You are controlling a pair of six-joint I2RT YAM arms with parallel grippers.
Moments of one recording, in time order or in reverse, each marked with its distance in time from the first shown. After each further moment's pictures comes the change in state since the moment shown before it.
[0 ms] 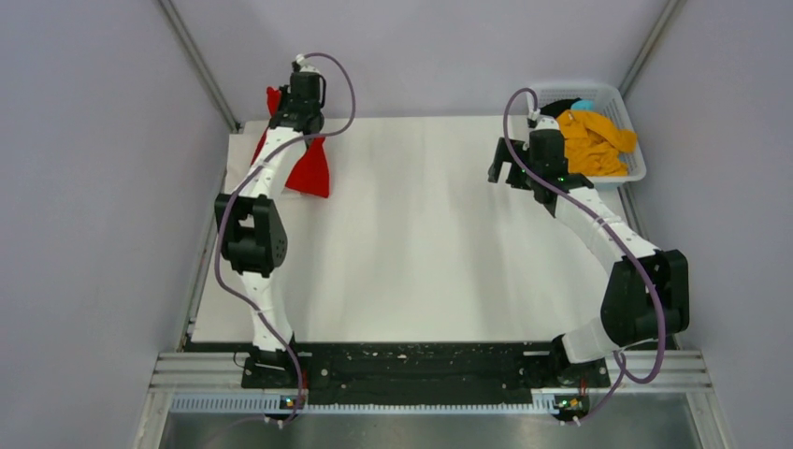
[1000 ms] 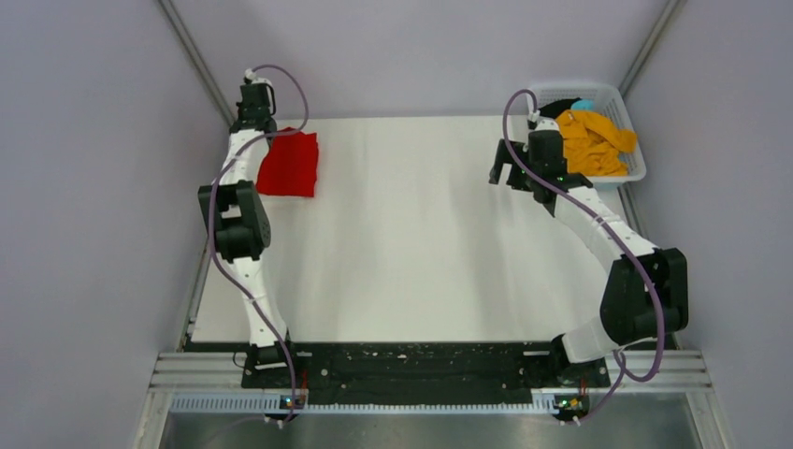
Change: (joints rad) left arm 0.269 0.142 0.052 0.069 0.272 -0.058; right arm 0.000 0.004 0.001 -0.021 0.023 -0.001
